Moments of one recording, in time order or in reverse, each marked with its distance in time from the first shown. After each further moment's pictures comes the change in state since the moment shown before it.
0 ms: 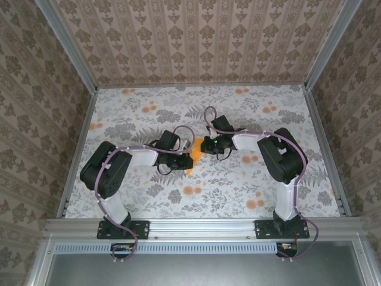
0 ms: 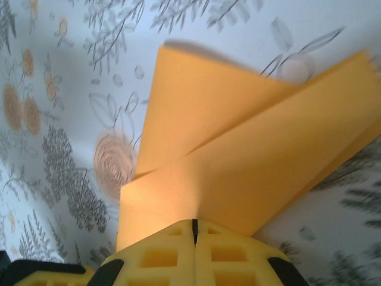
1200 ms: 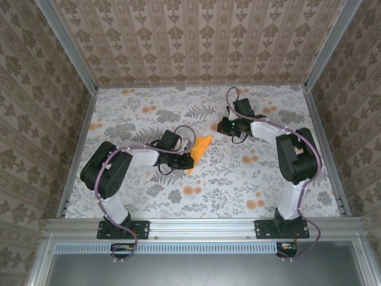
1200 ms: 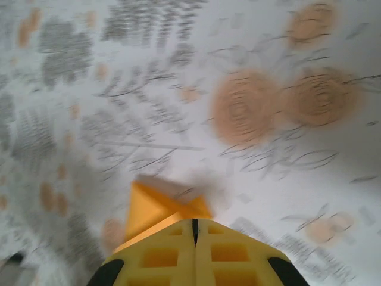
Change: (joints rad) left arm -0.014 0.000 0.011 -0.008 -0.024 0.000; right arm -0.175 -0.124 0.053 -0.058 0.006 -0.053
